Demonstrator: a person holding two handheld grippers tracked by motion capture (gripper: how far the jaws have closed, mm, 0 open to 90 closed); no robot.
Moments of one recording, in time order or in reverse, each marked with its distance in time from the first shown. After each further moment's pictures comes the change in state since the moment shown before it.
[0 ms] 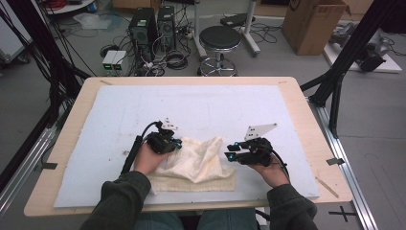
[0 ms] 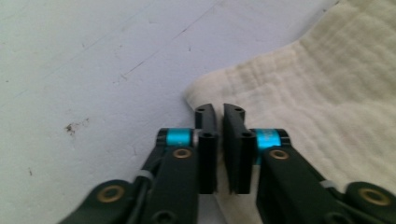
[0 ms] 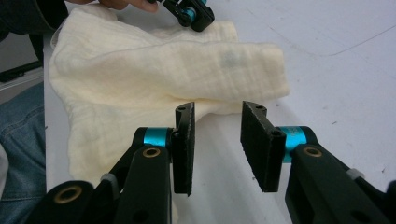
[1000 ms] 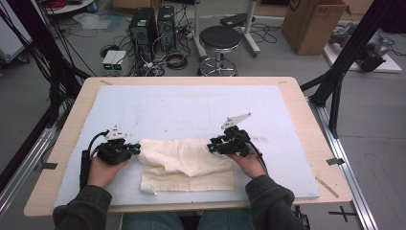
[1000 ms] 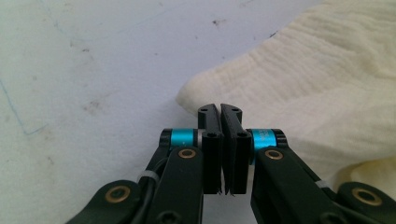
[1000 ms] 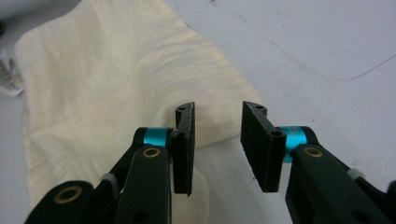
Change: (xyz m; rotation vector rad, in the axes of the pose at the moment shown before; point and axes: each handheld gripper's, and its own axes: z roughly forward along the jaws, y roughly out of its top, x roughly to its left) left arm 0.051 -0.084 -0.096 -0.104 0.108 -0.134; right arm -0.009 0.035 0.059 0.063 -0.021 0.092
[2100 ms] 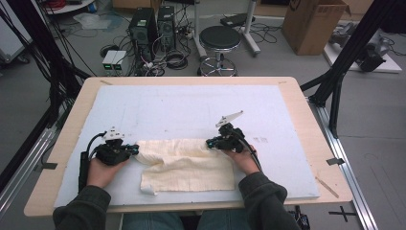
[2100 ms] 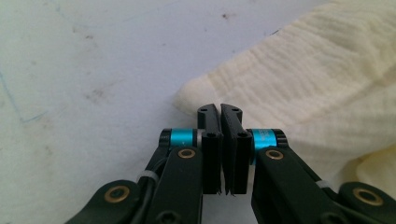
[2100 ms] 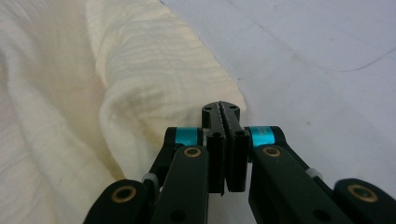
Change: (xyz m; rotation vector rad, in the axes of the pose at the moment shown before) left arm 0.006 -0.005 0.006 -0.022 -0.018 -0.046; right arm -0.014 0.003 0.022 0.059 -0.018 0.013
